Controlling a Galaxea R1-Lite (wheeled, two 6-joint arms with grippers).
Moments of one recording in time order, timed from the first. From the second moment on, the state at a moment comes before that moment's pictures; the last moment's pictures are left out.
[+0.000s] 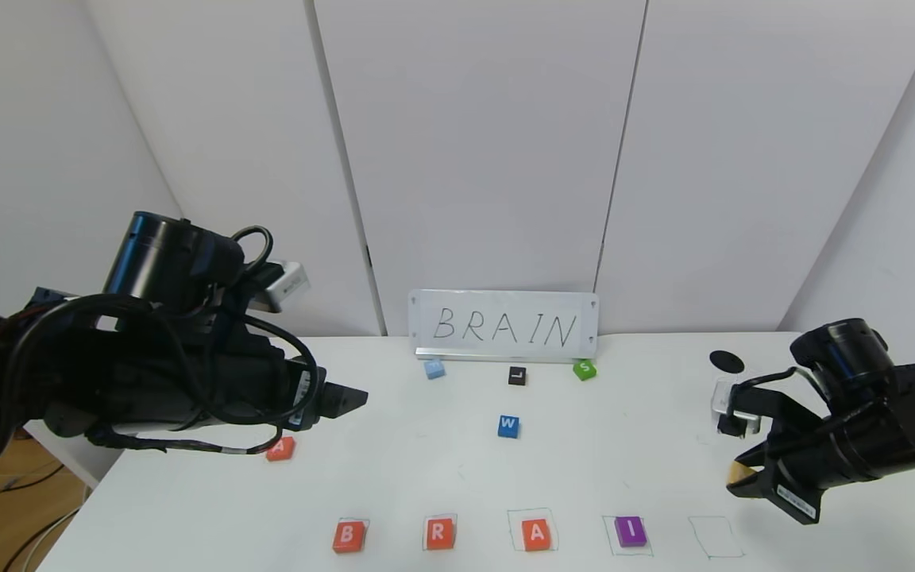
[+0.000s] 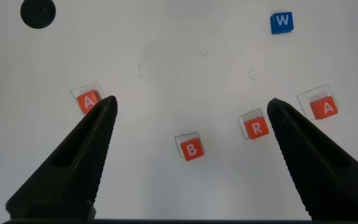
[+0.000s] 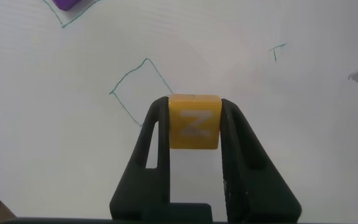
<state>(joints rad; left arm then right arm) -0.37 1.58 -1.01 0.16 0.07 -0.05 0.09 1.84 -0.86 0.13 0.21 -0.85</state>
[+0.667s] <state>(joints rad) -0.42 1.58 -0.98 0.16 0.08 -0.04 0.06 1.88 -0.80 0.13 0.33 -1.18</state>
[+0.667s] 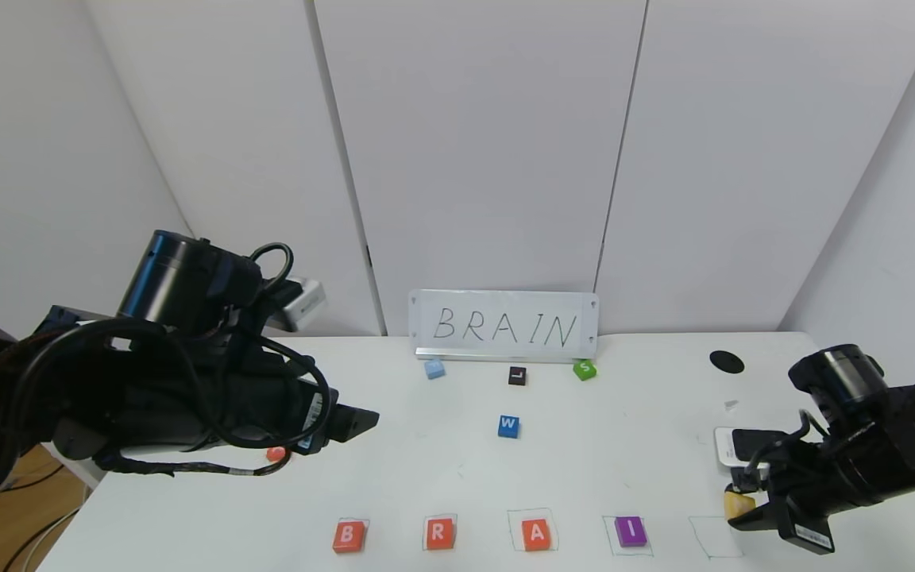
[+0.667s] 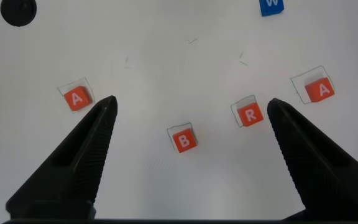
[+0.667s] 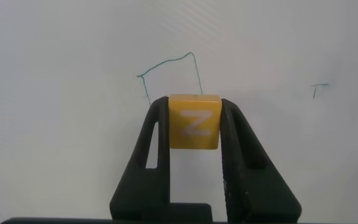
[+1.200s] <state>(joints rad) -0.46 1.55 -0.94 0.13 0.11 -0.01 0.04 1.95 -0.81 0.14 0.33 -1.33</state>
